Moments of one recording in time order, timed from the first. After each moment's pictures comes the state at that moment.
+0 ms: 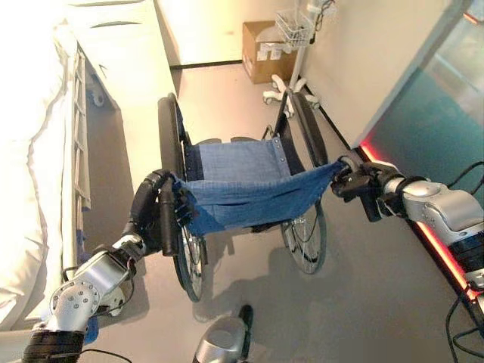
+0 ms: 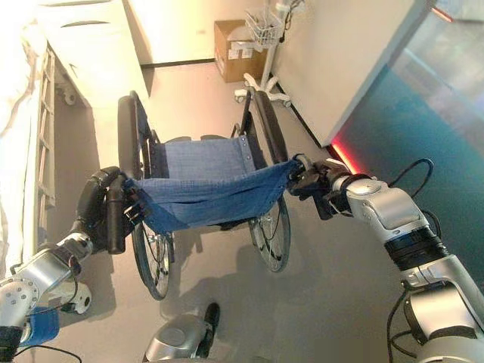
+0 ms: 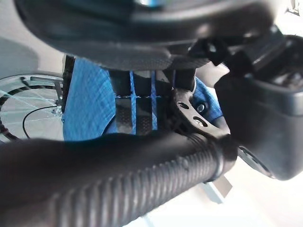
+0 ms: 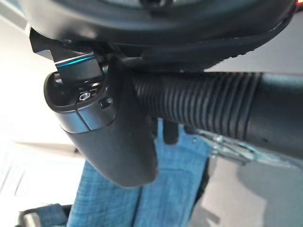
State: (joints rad) left arm -0.03 0.77 0.17 -0.02 -1.39 0.52 0.02; right arm -0.70 -0.89 0.38 0.18 0.64 0.73 0.06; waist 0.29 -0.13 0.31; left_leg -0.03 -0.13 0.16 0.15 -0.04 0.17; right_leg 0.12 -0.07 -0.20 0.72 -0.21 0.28
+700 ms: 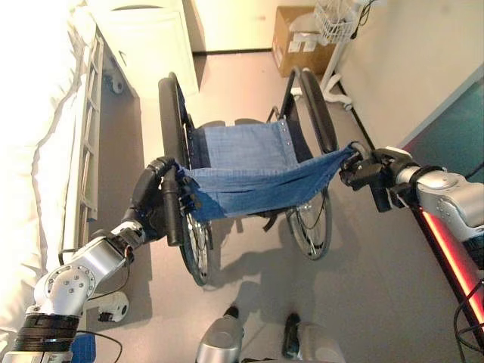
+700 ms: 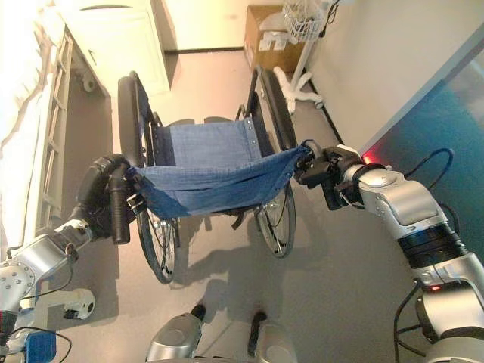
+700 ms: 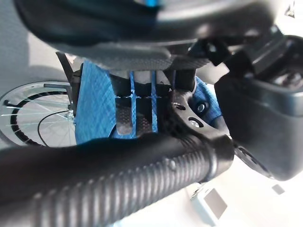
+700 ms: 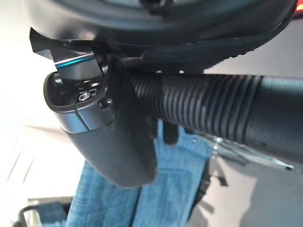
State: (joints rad) left arm -0.08 0.80 0.16 0.00 -1.41 0.53 -0.01; right arm -0.72 -0.97 0.36 0.11 0.69 0.76 0.05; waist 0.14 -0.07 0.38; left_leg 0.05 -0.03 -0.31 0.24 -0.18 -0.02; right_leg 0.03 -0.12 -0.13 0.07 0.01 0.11
